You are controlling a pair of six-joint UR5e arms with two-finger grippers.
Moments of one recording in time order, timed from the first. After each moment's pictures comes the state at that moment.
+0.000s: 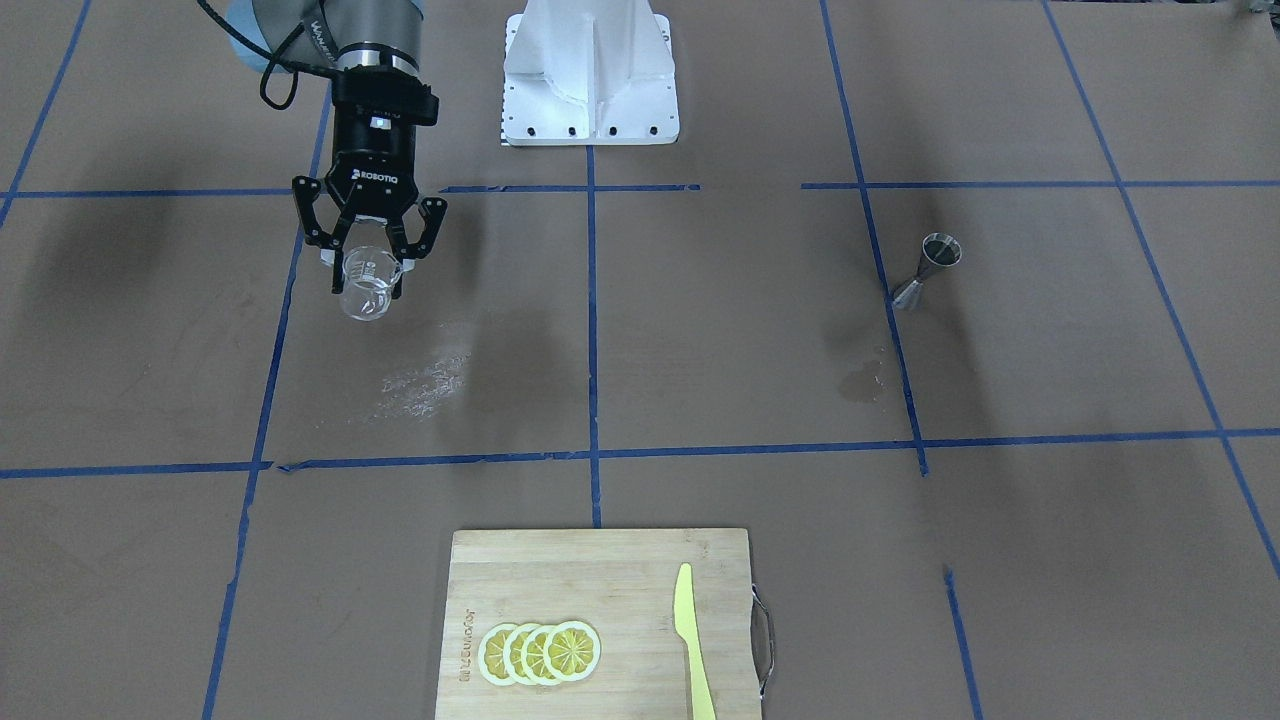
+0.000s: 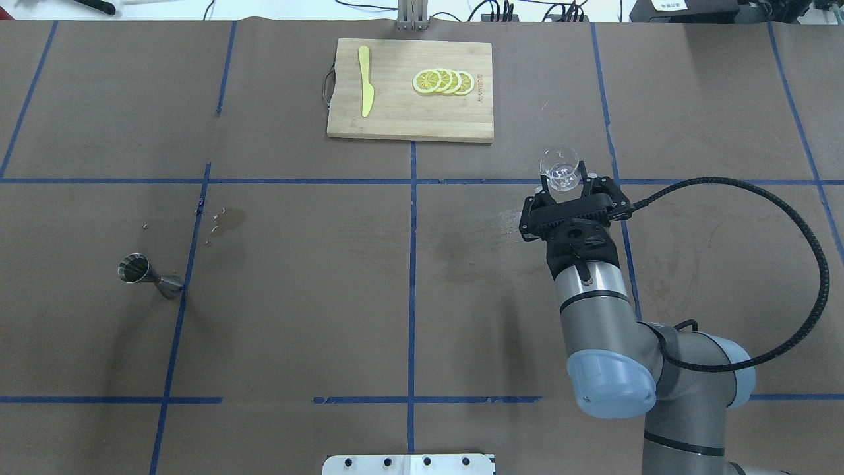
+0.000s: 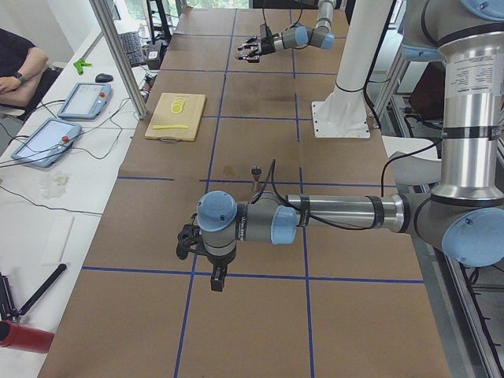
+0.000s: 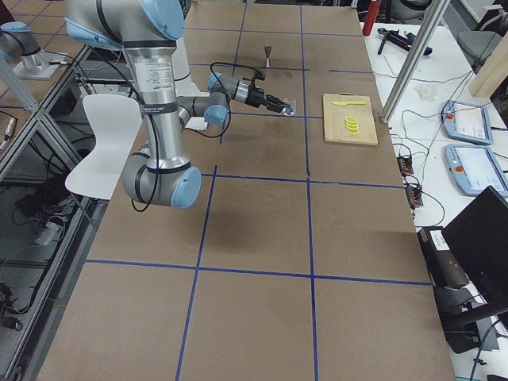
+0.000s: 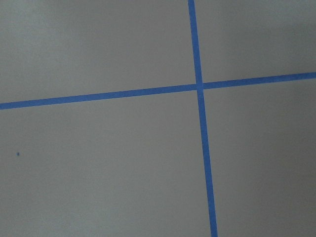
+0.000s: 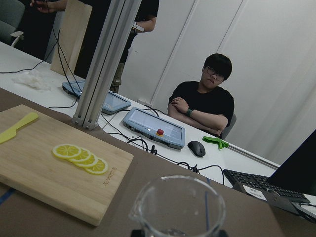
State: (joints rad) left arm -1.60 -1.50 -1.64 -1.62 -2.33 0.08; right arm 0.25 -1.35 1.98 -1.22 0.51 0.90
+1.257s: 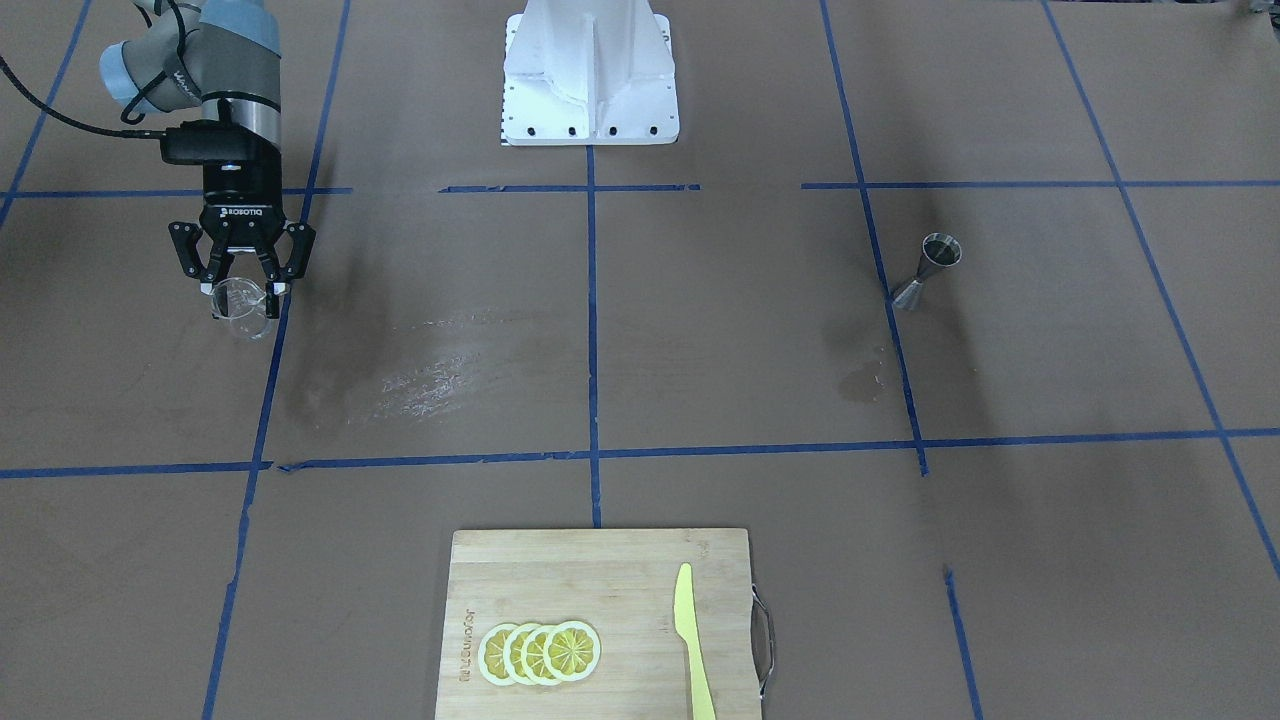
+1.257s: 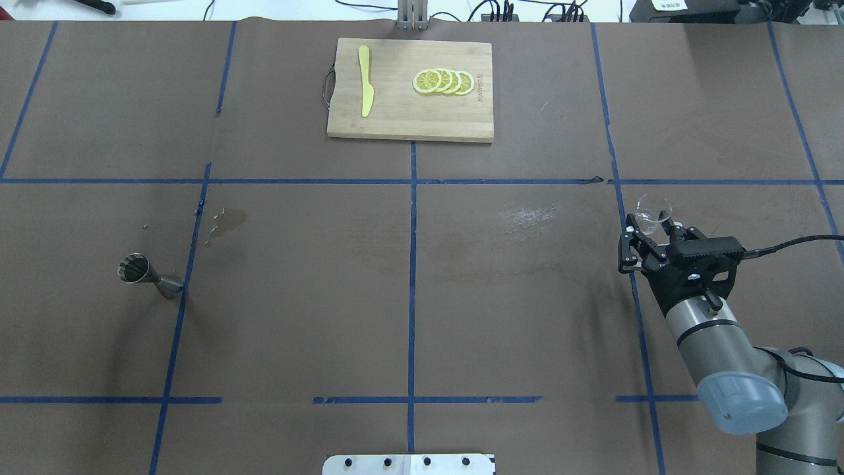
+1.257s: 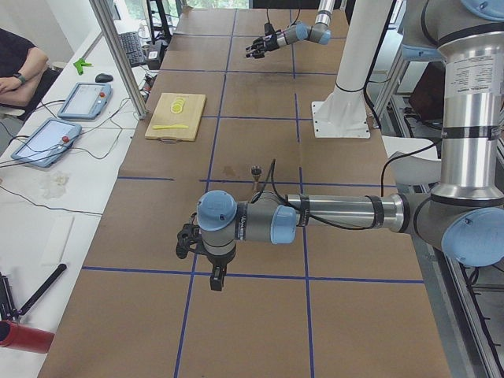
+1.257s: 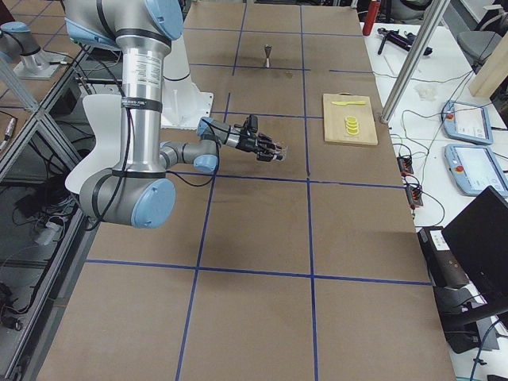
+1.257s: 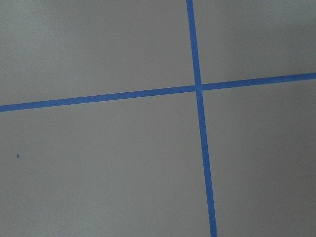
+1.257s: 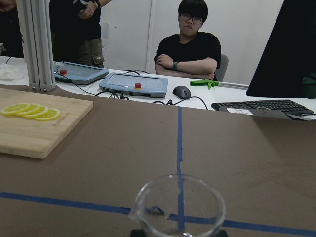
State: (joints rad) left arm -1.60 -1.50 -1.64 -1.62 -2.33 0.08; right arm 0.24 -1.69 1.87 -0.75 0.63 1.19
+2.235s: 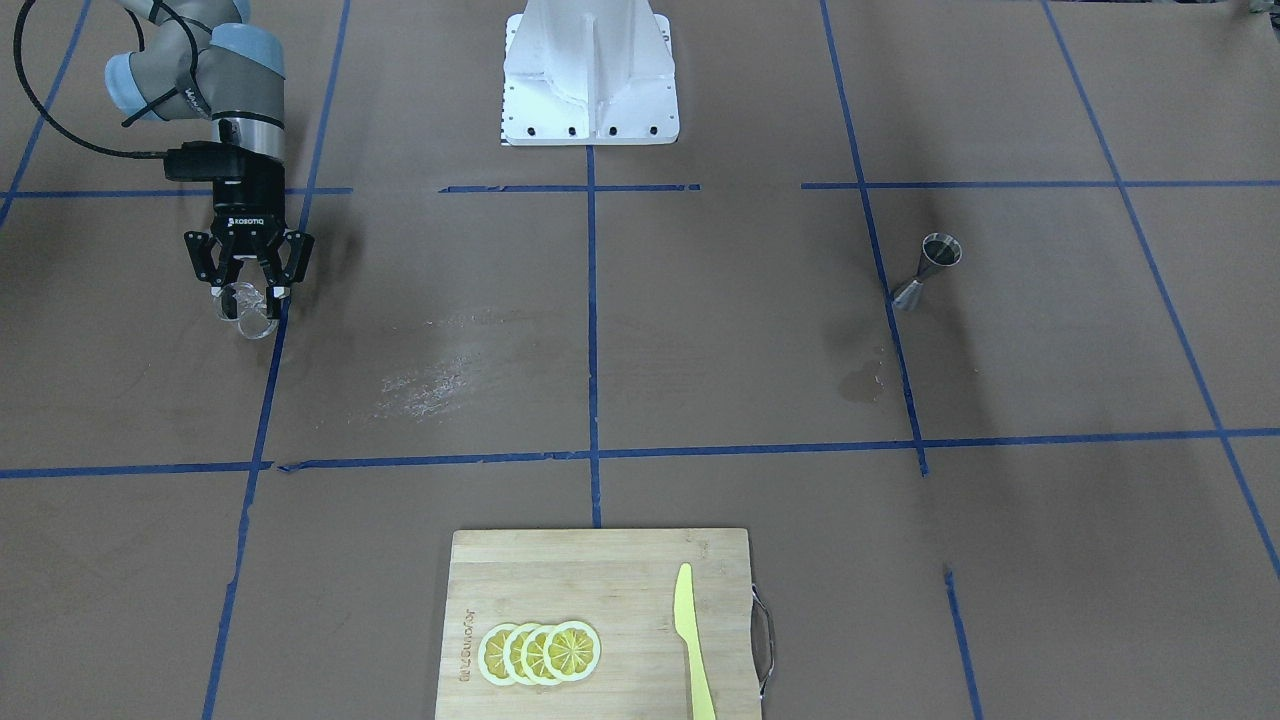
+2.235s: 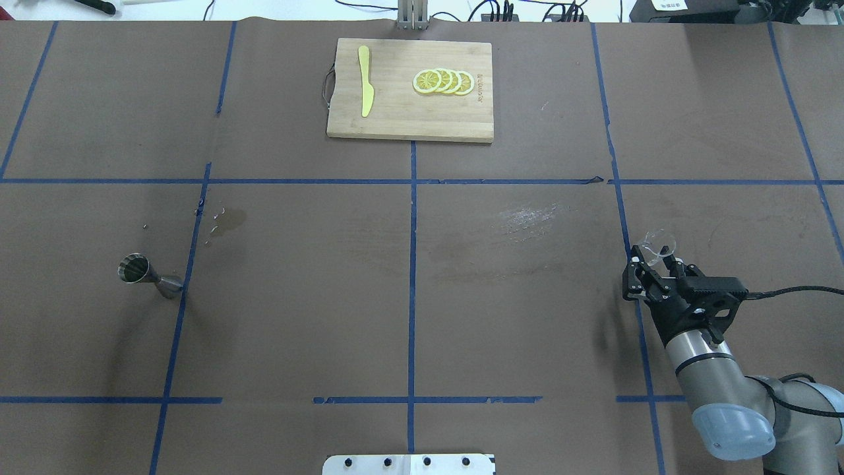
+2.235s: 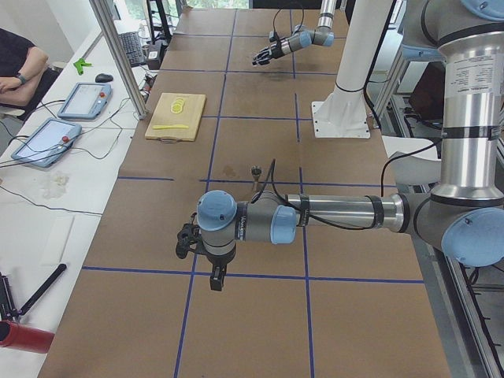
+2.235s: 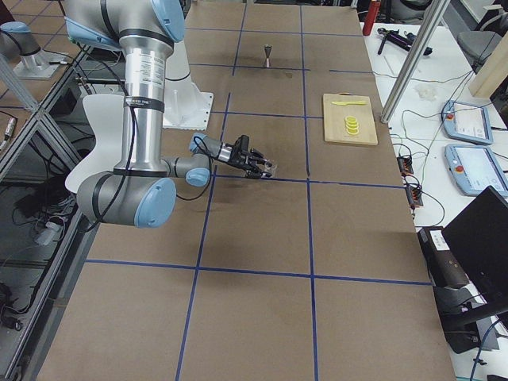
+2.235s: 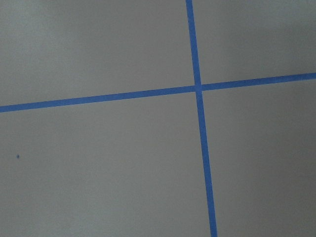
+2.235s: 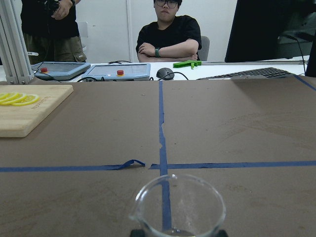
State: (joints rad) left arm -1.60 -1.50 -1.64 -1.62 -2.33 0.08; right arm 0.15 -1.71 1.76 -0.75 0.54 1.45
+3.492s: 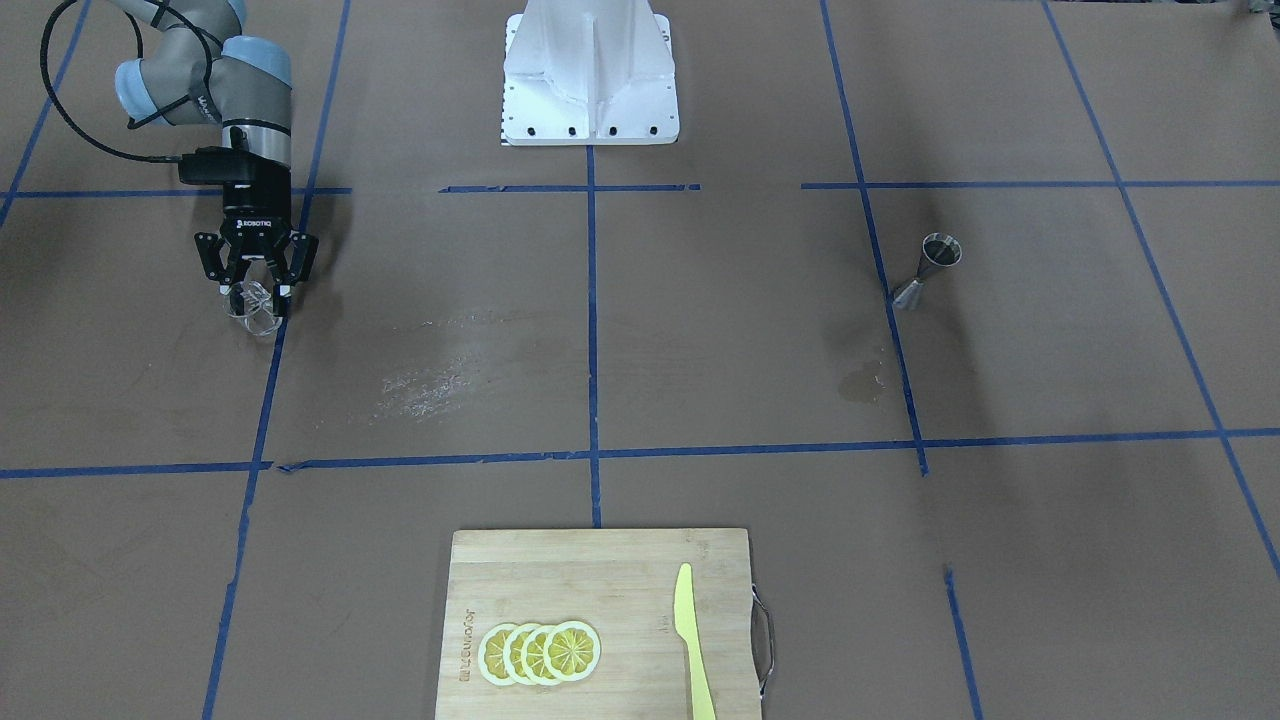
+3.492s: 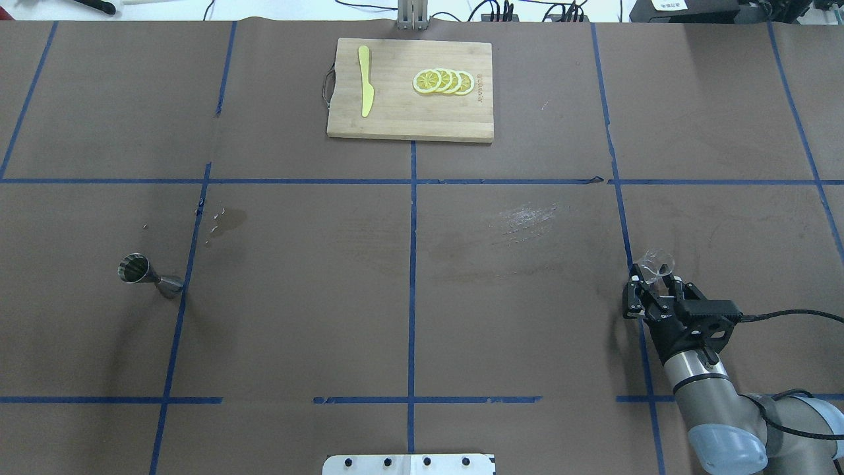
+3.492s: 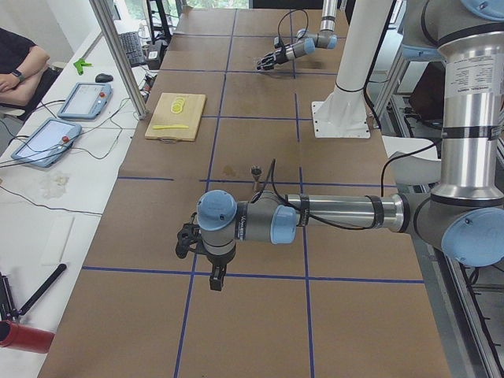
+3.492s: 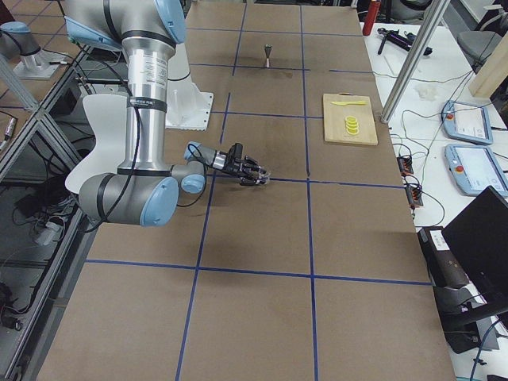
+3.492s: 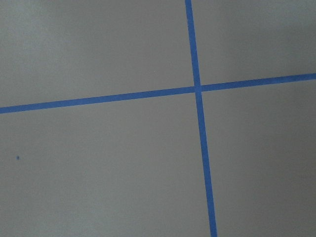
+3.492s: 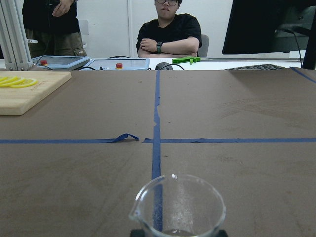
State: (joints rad) left arm -1.60 -1.50 -1.64 -1.63 -2.33 0.08; right arm 0.09 -1.71 1.69 -0.75 0.49 1.51
